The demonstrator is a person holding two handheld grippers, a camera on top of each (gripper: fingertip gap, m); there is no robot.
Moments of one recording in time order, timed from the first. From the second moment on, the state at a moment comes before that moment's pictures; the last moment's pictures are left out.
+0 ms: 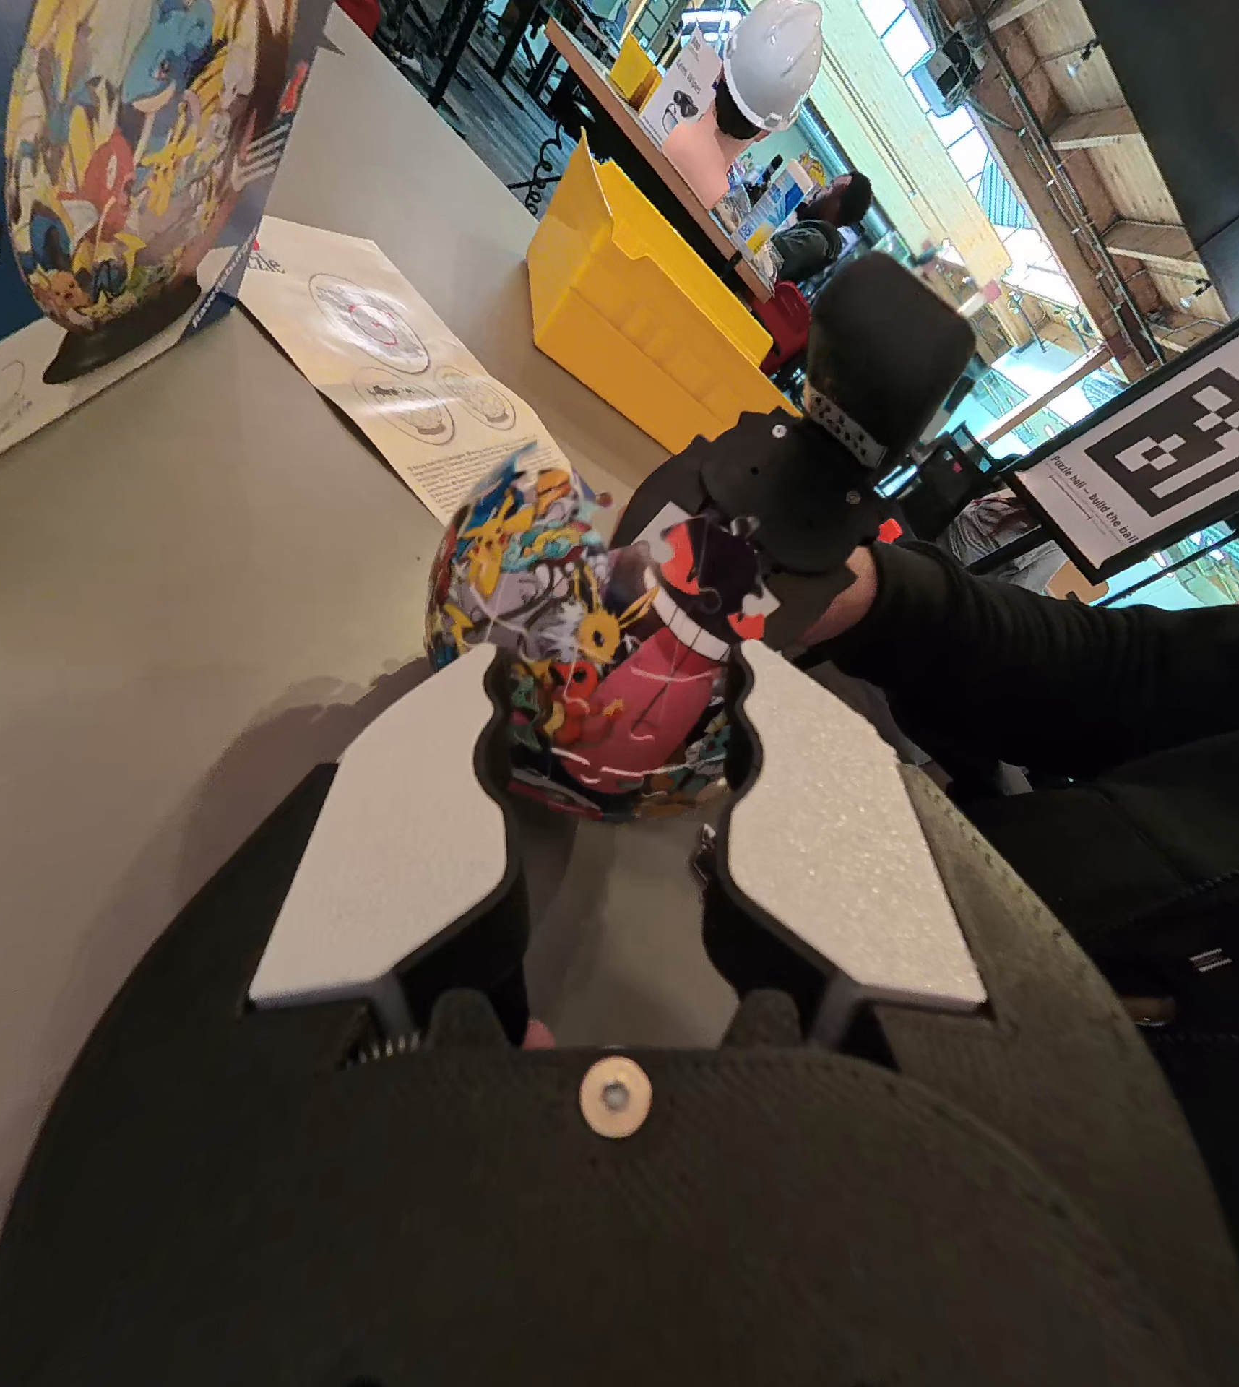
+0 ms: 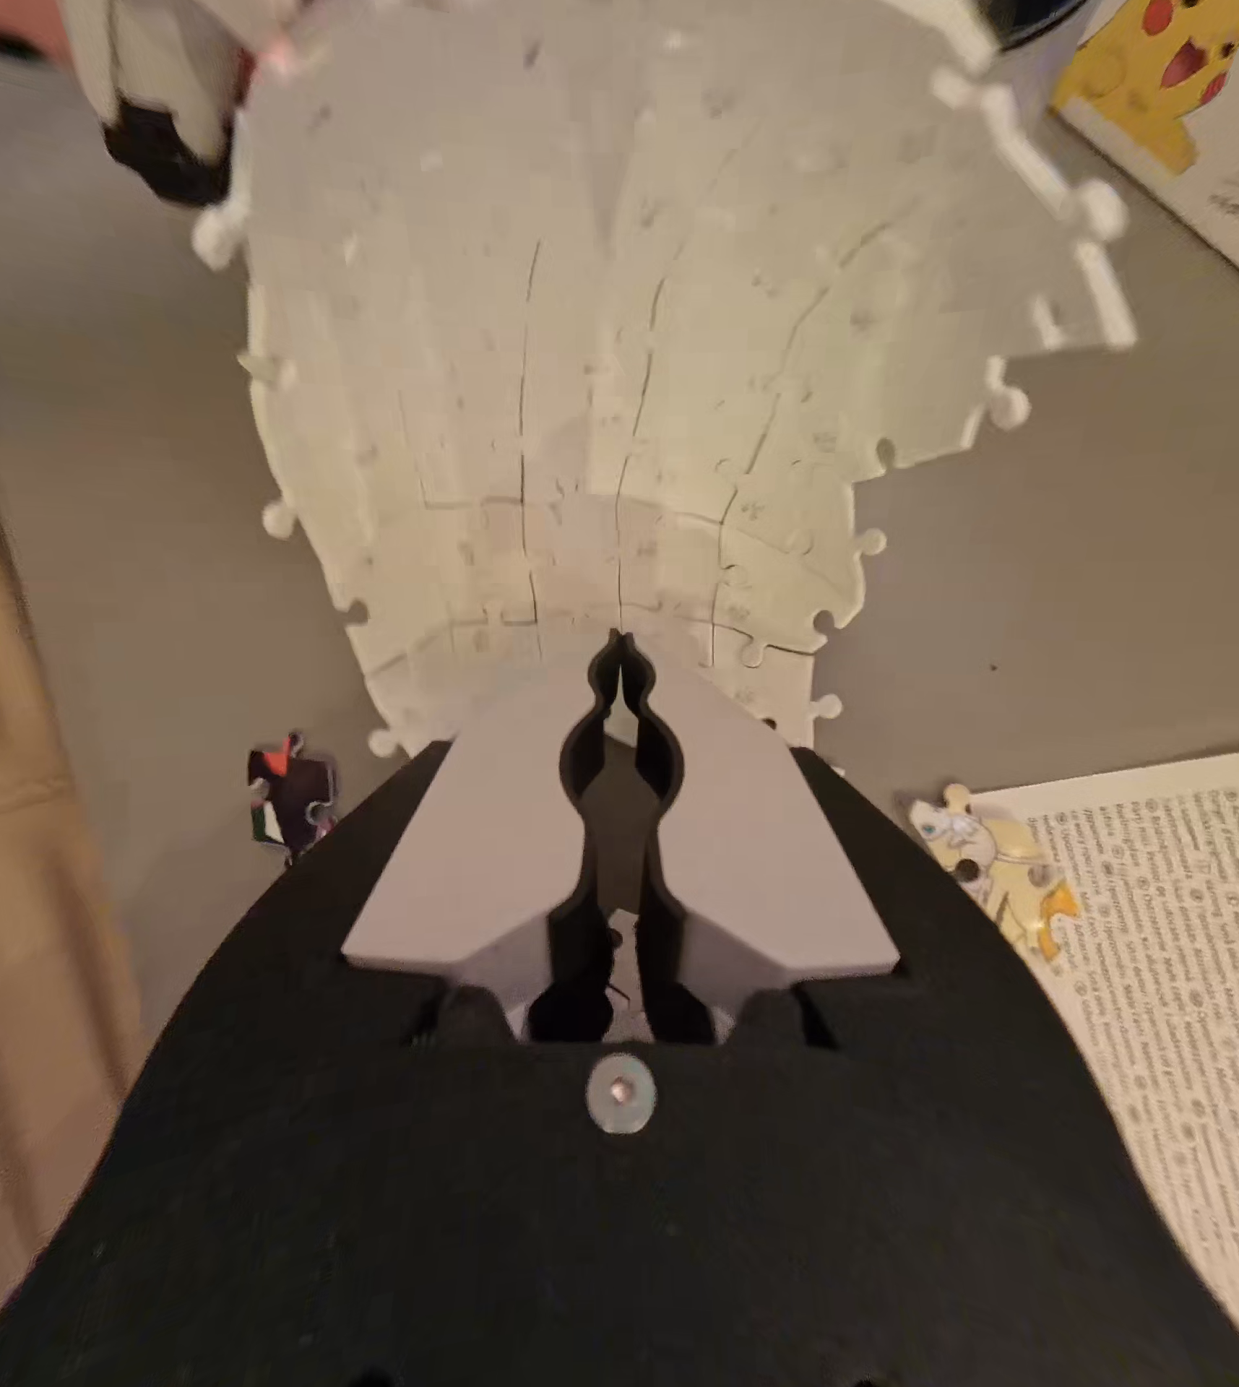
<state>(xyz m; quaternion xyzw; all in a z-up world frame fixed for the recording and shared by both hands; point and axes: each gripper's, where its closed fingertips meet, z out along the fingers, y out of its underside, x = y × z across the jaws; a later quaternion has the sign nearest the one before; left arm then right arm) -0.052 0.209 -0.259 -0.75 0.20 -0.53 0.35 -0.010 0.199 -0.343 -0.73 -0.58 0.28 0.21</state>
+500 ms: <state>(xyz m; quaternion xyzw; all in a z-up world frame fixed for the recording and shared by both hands) -0.051 0.212 -0.263 -0.74 0.18 -0.55 0.34 0.043 0.221 -0.311 -0.77 -0.53 0.27 0.22</state>
